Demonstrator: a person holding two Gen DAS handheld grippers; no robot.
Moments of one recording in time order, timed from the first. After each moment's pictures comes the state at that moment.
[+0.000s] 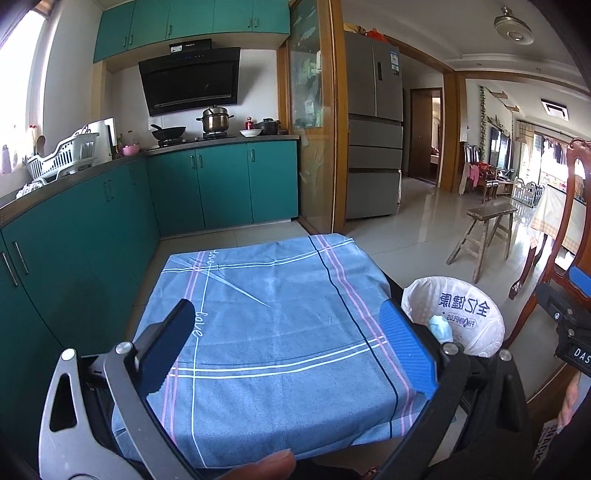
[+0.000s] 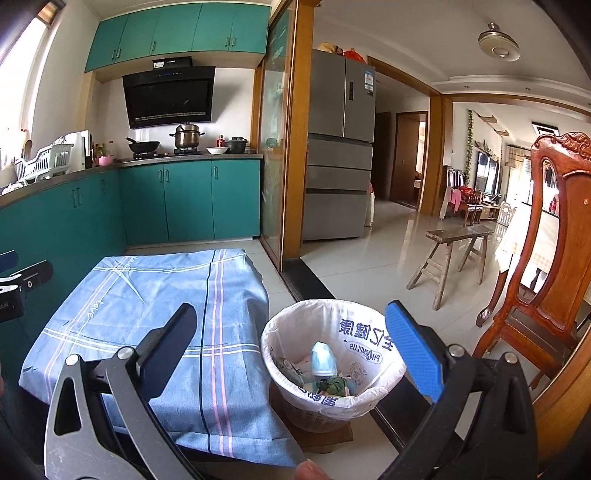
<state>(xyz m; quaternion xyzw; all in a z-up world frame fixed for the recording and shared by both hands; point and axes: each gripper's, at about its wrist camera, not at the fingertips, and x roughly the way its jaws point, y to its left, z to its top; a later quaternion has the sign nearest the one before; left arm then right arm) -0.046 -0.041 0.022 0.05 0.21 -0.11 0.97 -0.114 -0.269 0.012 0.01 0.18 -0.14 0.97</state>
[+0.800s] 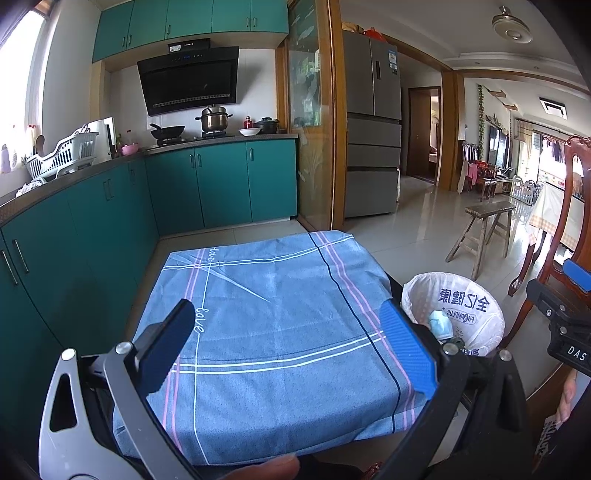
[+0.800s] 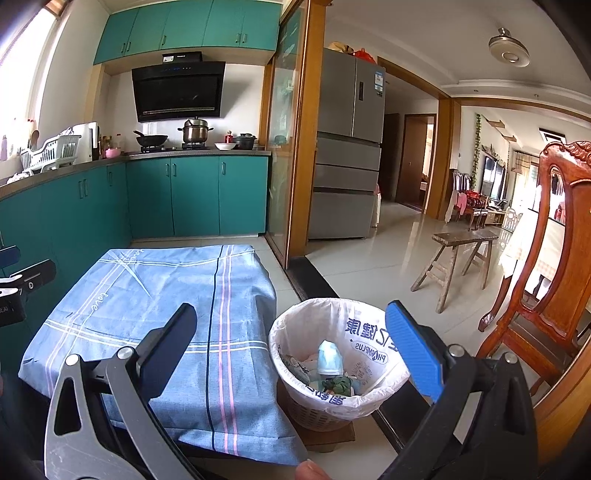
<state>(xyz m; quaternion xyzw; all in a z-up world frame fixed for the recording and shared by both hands) -0.048 -0.035 0.022 0.05 0.21 -0.11 0.97 -0.109 -0.259 0.010 -0.01 0.19 -0.13 0.97</state>
